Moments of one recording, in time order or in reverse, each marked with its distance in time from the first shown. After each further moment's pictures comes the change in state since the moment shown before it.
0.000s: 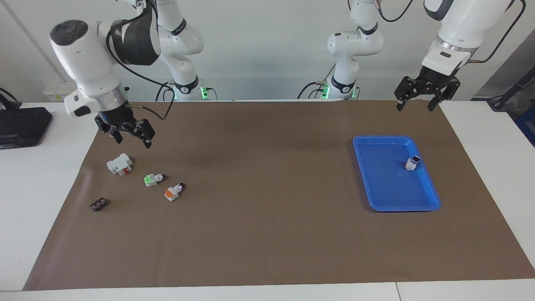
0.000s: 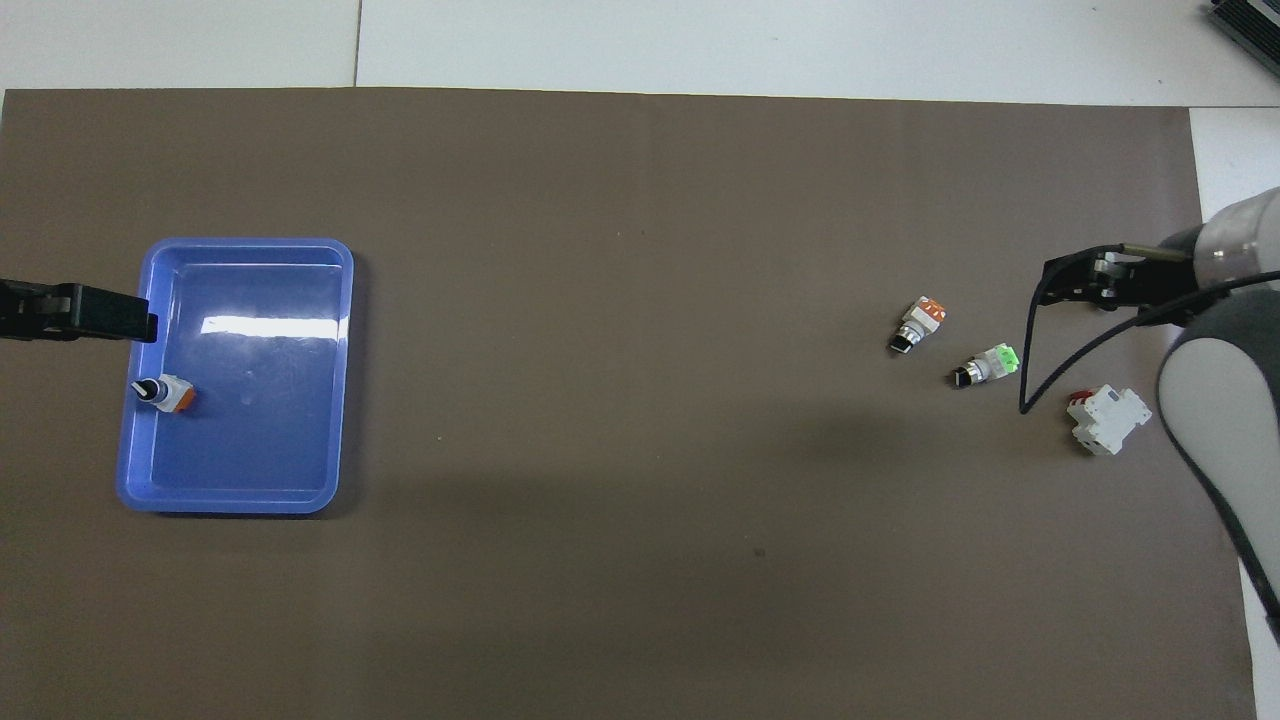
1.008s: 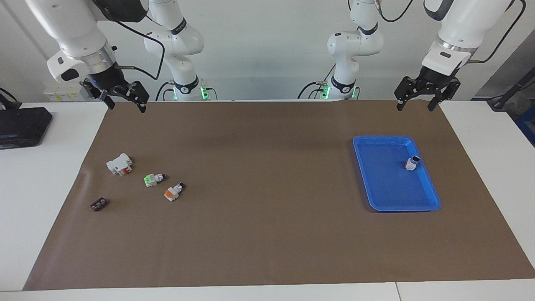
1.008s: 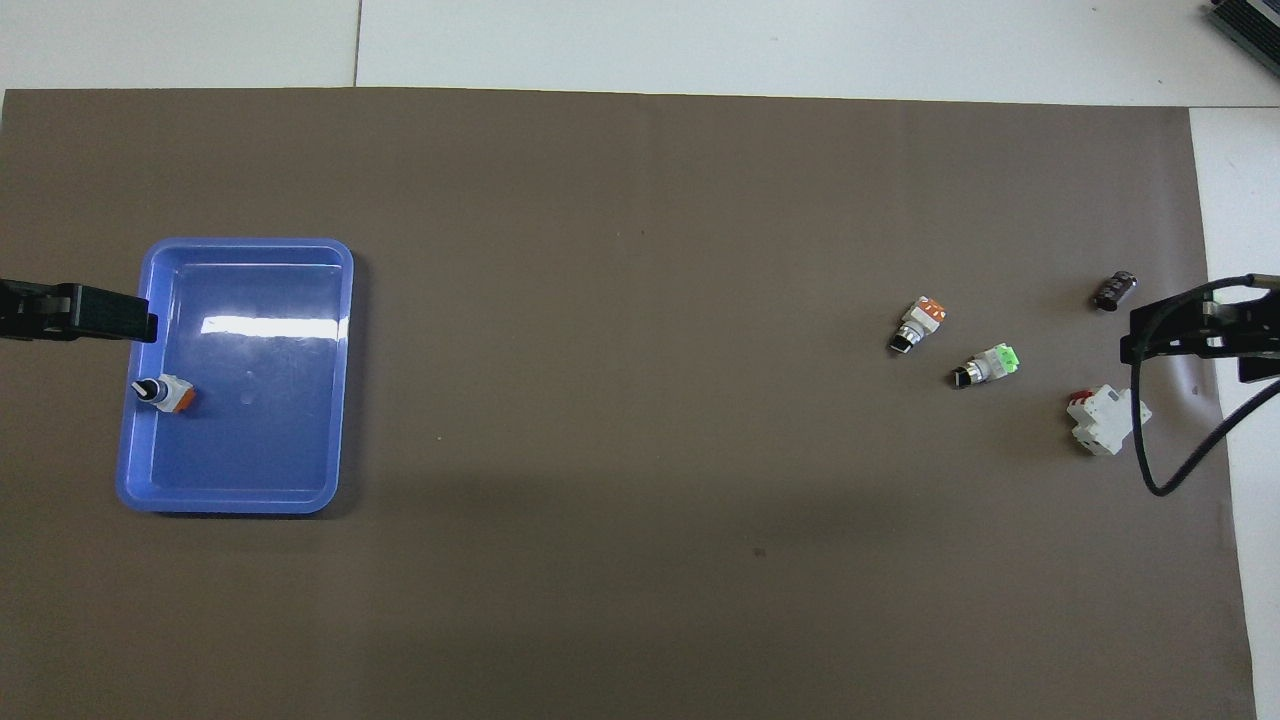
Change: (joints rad) left arm 0.000 0.000 0.000 0.000 0.000 0.000 0.000; right arm -0.030 -0.099 -0.013 0.190 0.000 -0.430 -0.091
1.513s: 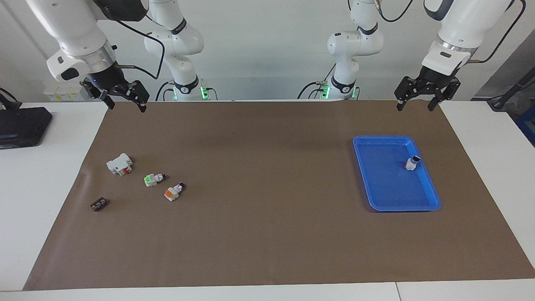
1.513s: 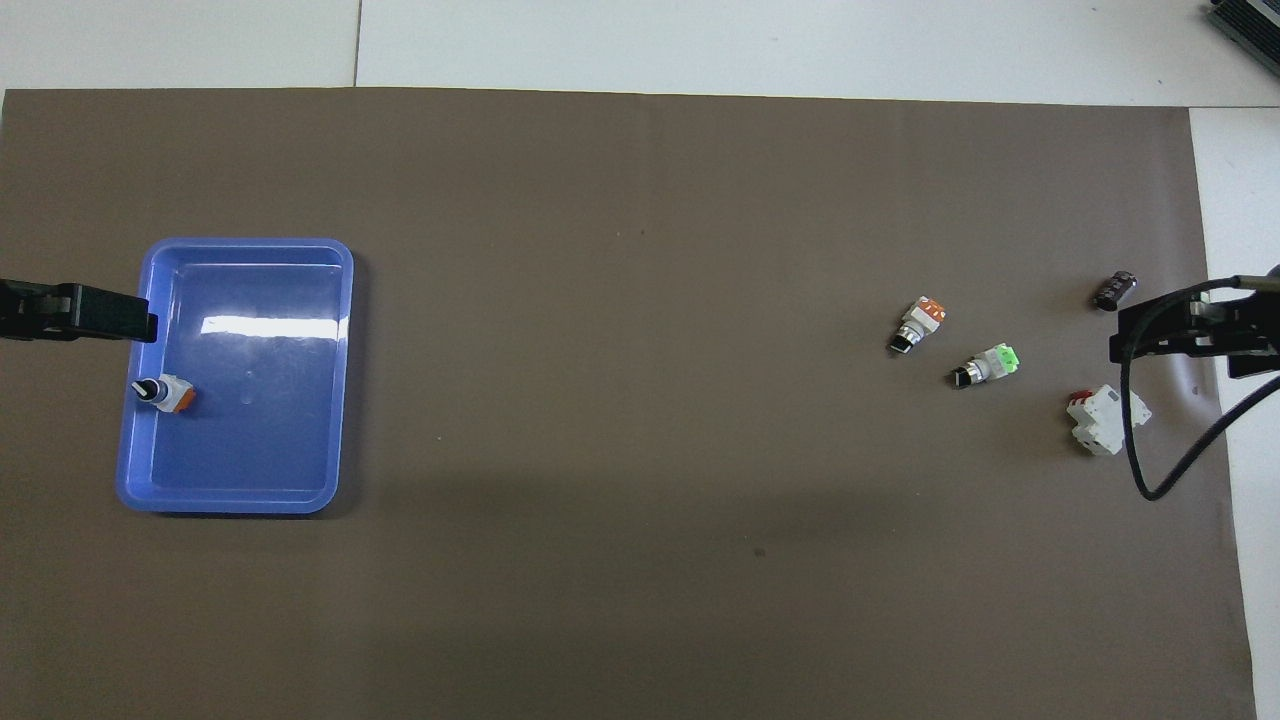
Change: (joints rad) left arm 0.000 0.000 0.000 0.000 0.000 0.000 0.000; right arm 0.022 0.002 0.006 0.007 0.000 0.000 -0.011
